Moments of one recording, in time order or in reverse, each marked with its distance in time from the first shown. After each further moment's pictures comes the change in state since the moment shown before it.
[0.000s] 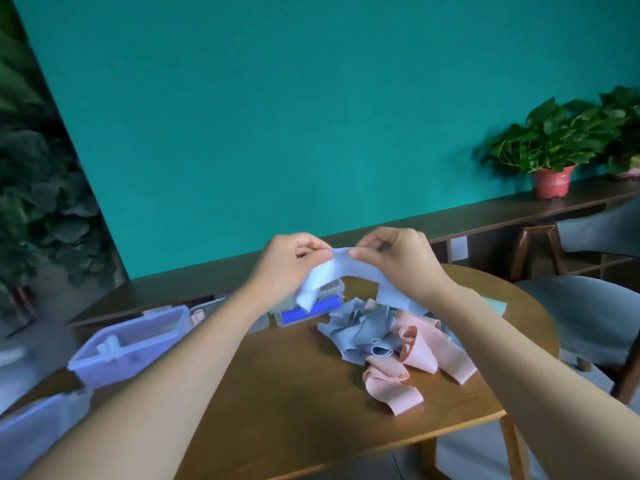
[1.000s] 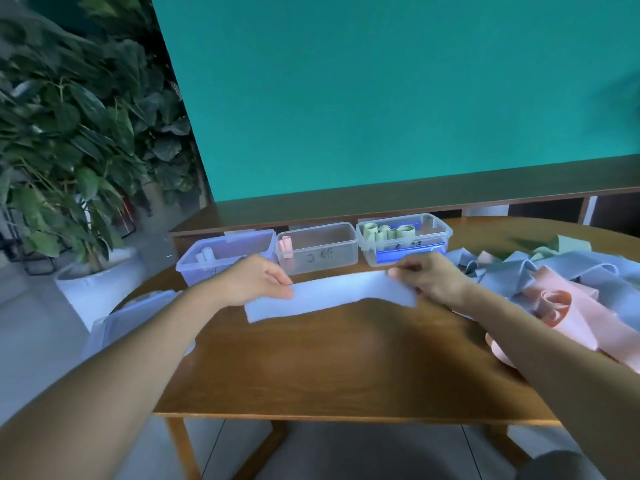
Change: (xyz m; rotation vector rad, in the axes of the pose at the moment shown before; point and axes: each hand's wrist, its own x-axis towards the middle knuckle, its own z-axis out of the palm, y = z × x) left_hand -0.115 -0.193 -0.167 0.345 -0.250 -0.527; right_hand -0.023 0.058 0.199 0.217 -0.512 0.326
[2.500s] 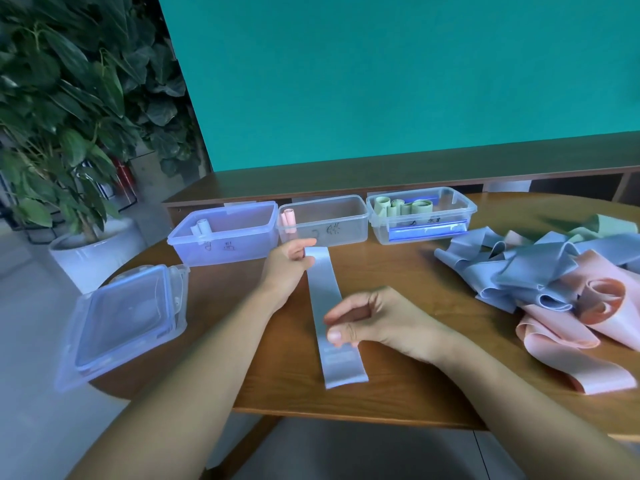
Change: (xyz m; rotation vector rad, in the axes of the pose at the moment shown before) left_hand 0.087 -0.046 0.100 -0.588 0.439 -0.028; right_hand -0.052 -0.036 0.089 0.316 -0.460 -0.022
